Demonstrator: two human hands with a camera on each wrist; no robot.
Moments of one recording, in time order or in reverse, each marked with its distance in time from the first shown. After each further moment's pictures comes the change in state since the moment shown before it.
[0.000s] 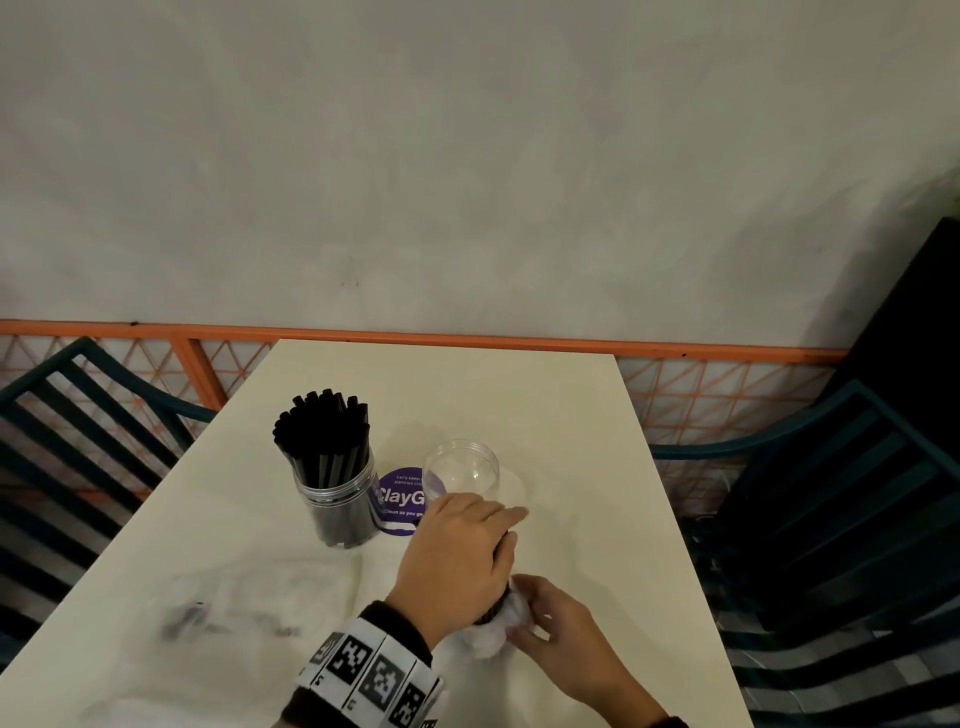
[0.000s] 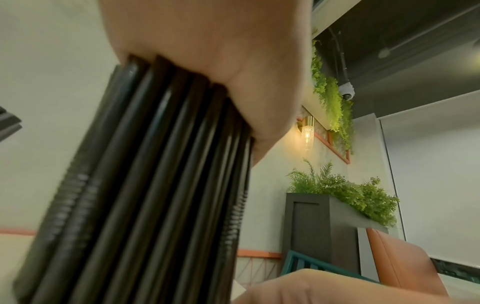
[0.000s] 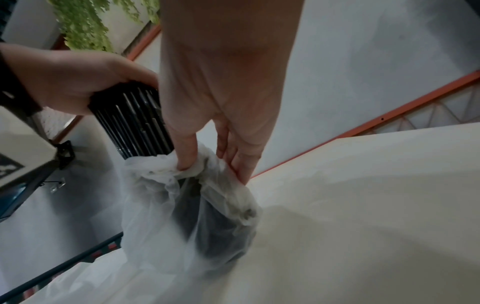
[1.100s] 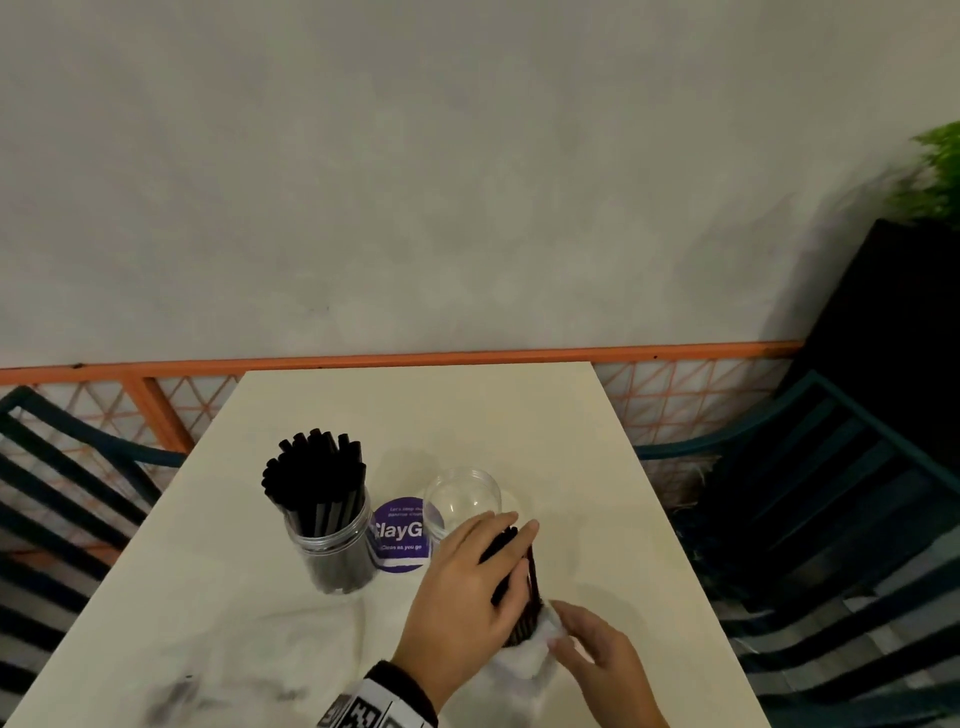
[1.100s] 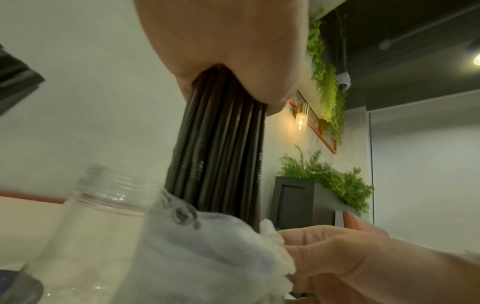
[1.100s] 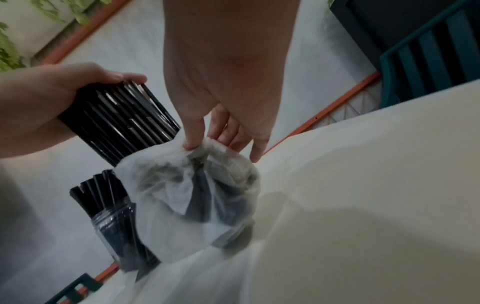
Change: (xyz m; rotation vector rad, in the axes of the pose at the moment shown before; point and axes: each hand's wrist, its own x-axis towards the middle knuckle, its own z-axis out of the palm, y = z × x) left_hand -0.005 -0.022 0.005 -0.293 0.129 0.108; right_hand -0.008 0.006 0.008 0.261 0.319 0.132
